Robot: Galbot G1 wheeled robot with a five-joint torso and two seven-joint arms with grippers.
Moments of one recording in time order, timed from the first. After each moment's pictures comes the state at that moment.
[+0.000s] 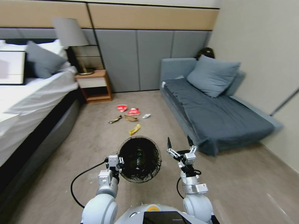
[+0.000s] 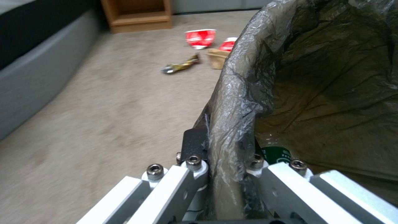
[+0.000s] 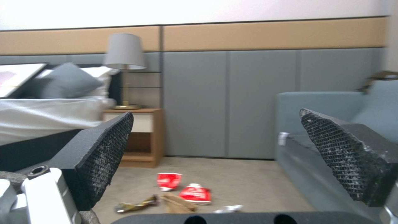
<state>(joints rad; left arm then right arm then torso) 1.73 -1.45 -0.35 -2.40 -0.04 0.48 -0.25 -1.70 1.59 0.37 2.18 -0.11 0.39 -0.02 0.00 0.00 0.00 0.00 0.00</state>
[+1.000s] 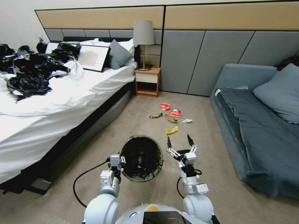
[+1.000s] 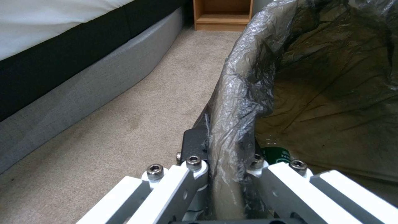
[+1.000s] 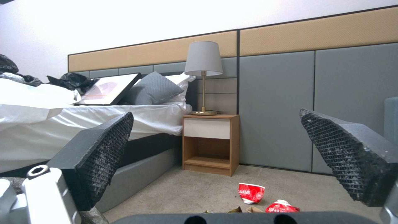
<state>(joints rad) 1.73 -1.45 -0.34 -2.38 -0.03 0.43 -0.23 -1.70 1.59 0.38 2.20 -0.10 0.40 -0.05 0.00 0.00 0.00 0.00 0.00</state>
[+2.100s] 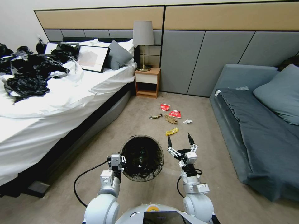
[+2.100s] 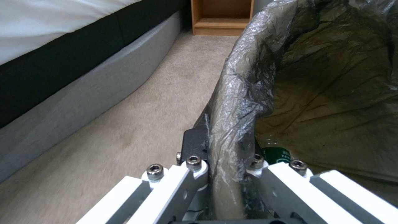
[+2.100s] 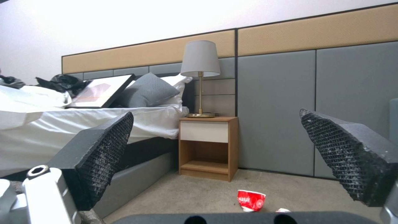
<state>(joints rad) 1.73 -1.44 -0.34 -2.38 -0.03 0.42 -0.22 -1.70 1.60 0.38 2.20 -0.09 0.41 -0.05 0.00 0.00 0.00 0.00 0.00</state>
